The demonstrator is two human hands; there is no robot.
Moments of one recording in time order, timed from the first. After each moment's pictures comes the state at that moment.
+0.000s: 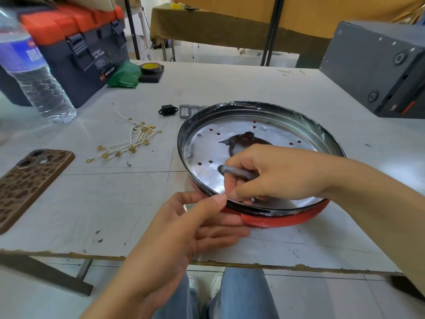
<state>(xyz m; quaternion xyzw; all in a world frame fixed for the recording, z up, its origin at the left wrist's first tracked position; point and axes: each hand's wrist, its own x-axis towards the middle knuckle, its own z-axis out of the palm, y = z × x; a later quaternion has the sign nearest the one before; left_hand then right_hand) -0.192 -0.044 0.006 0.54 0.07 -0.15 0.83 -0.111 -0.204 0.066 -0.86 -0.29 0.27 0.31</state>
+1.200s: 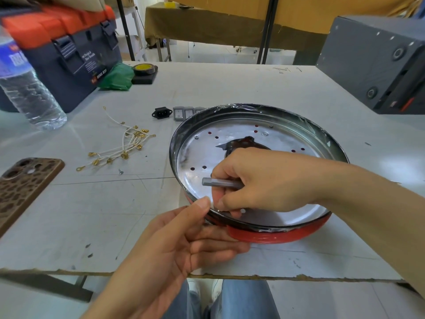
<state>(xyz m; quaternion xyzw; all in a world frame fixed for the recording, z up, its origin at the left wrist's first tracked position) -0.184 -0.038 0.000 0.51 0.01 -0.23 0.83 -0.112 -0.191 0.070 -0.89 -0.31 0.23 0.23</state>
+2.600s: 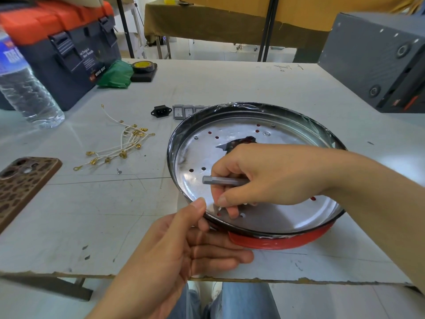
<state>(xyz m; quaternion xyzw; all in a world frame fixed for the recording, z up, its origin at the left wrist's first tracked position) -0.185 -0.048 -0.001 0.54 0.06 -0.20 0.82 -0.103 -0.196 0.071 -0.87 -0.33 0.28 0.25</state>
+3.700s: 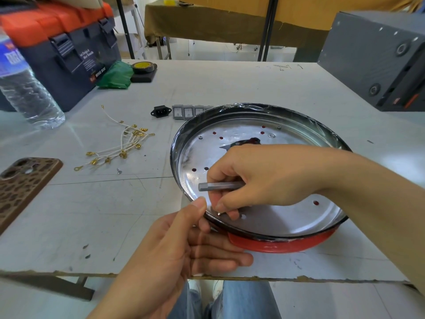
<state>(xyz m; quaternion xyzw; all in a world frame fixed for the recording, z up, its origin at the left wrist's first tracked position) -0.187 -0.050 0.001 0.56 0.07 -0.19 0.81 -0.103 -0.192 0.072 -0.87 -0.35 0.27 0.22</state>
